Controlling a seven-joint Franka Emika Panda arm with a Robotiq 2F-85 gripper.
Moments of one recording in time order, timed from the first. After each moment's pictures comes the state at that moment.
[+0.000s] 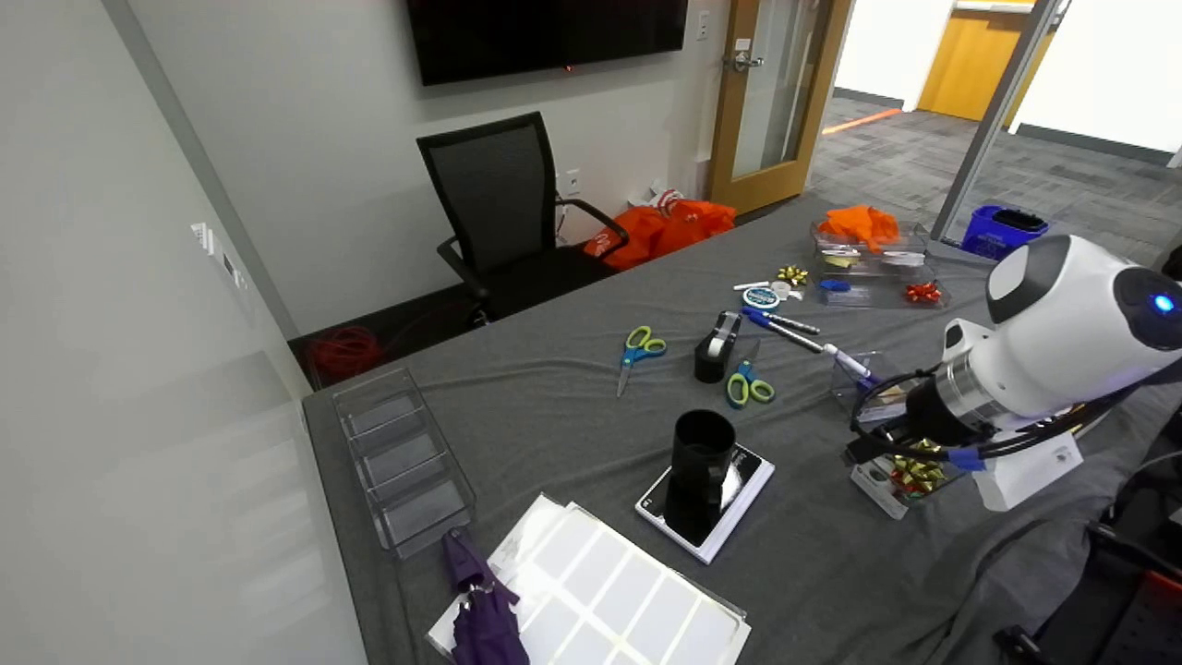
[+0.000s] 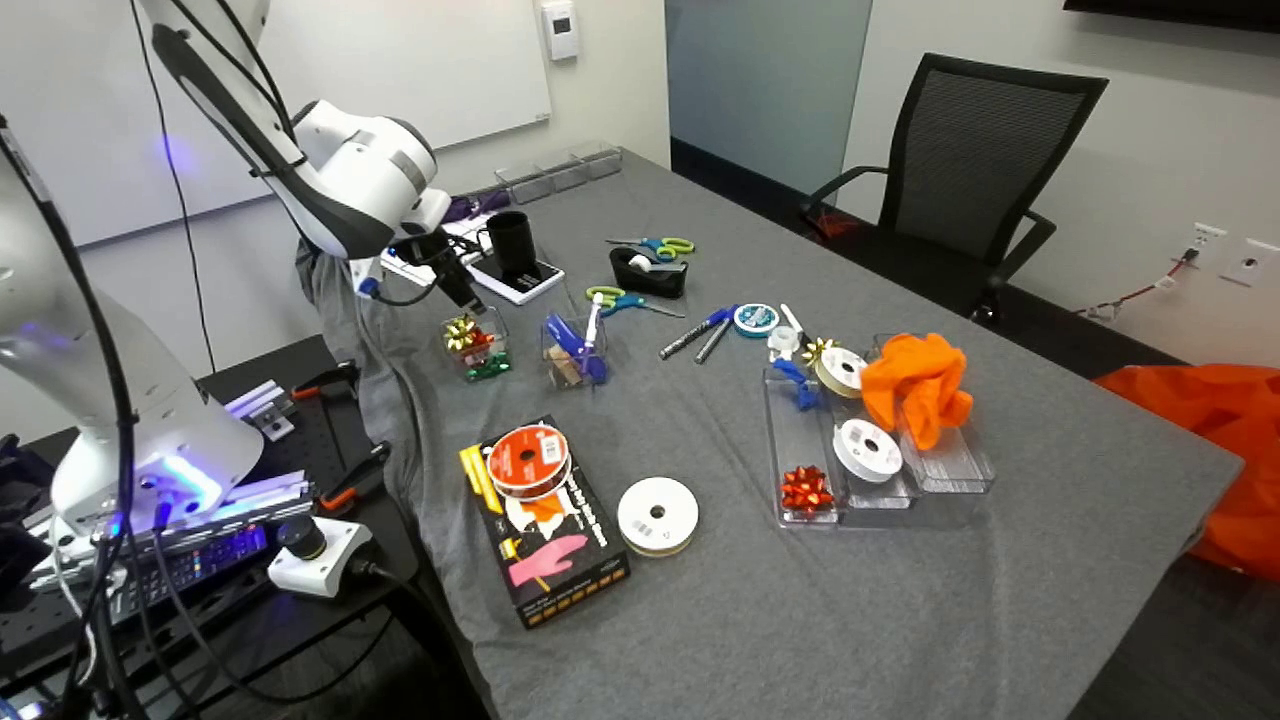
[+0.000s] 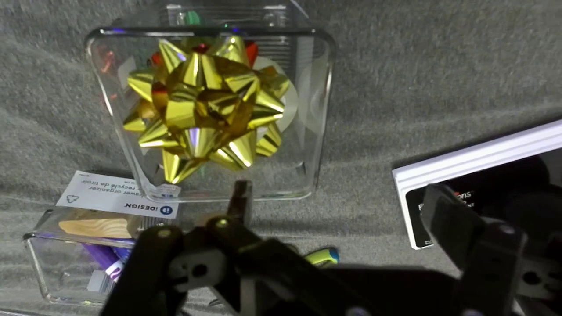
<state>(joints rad) 0.08 0.17 -0.08 -2.57 -2.05 3.16 2.20</state>
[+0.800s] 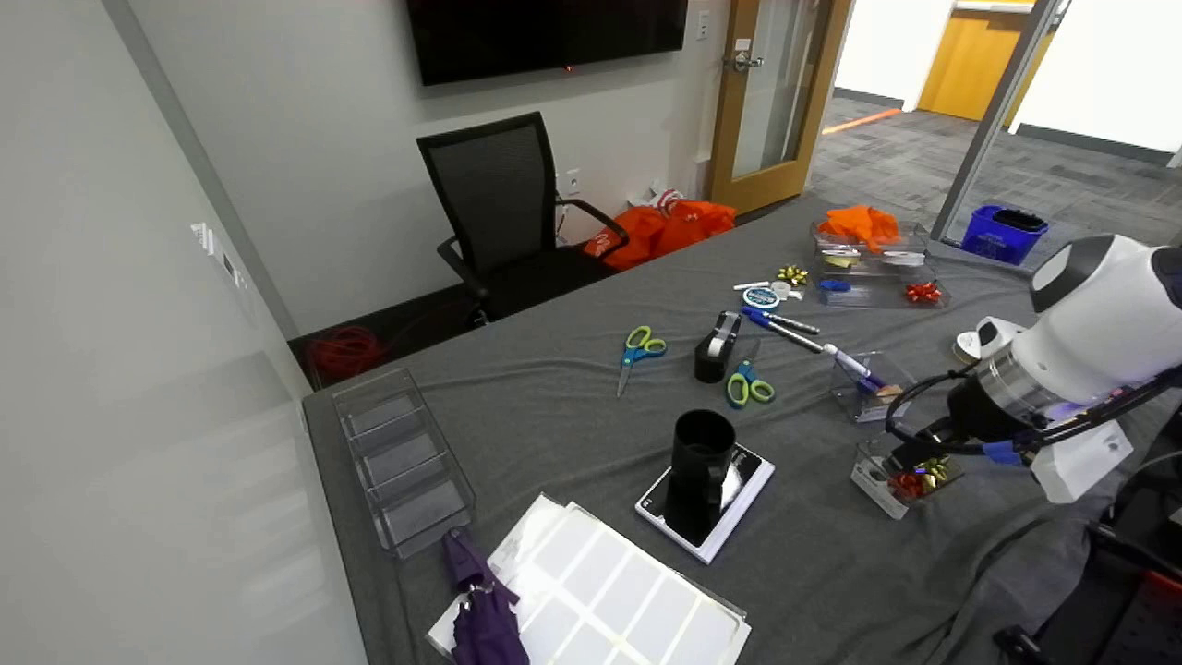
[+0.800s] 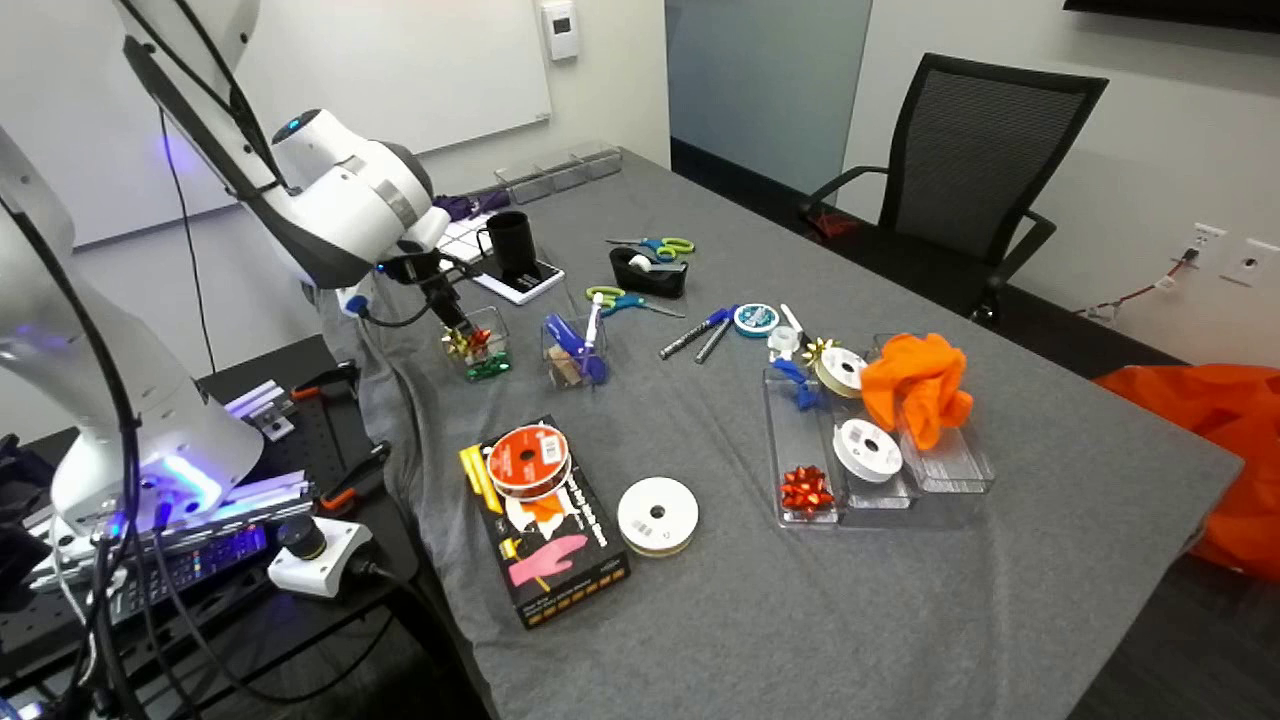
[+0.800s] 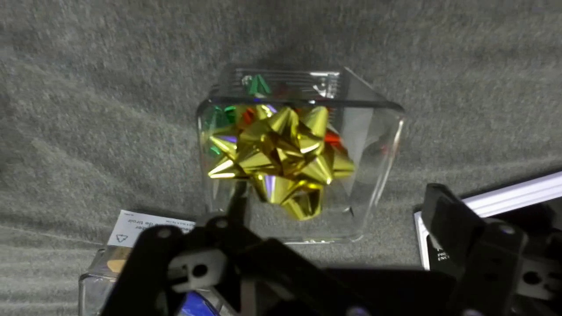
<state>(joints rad) 0.01 0.16 -0.18 -2.64 -2.01 3.29 1.96</state>
